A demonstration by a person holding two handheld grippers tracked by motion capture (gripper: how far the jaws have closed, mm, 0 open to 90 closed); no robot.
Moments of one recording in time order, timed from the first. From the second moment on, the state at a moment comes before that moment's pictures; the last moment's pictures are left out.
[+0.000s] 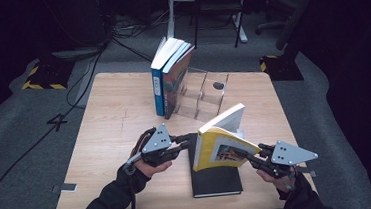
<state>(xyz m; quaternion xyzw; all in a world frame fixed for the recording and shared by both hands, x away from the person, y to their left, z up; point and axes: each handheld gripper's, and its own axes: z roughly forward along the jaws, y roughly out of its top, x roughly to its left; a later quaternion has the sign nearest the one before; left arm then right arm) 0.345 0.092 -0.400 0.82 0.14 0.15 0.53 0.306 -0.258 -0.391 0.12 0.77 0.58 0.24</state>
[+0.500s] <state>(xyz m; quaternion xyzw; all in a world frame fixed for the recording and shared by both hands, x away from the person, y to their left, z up) 0.326 0.072 -0.438 0.85 0.13 0.11 0.49 0.307 -0.259 -0.393 0.13 0.77 0.58 0.24</state>
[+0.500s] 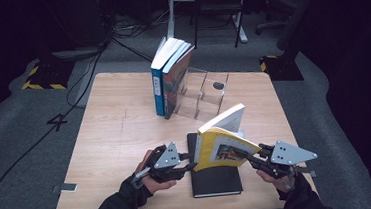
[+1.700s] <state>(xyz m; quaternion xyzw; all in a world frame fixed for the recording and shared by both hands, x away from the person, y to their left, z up) 0.347 0.023 -0.433 0.82 0.12 0.09 0.55 0.319 -0.283 -0.411 0.21 0.77 0.53 0.29</state>
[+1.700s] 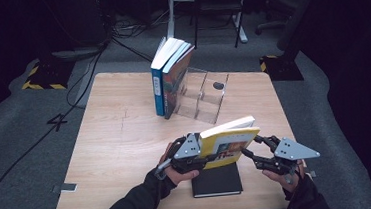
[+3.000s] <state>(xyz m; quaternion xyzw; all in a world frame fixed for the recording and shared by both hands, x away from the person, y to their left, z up) 0.359 0.010 -0.361 0.81 0.10 0.11 0.57 0.330 -0.266 -0.424 0.21 0.78 0.53 0.25</state>
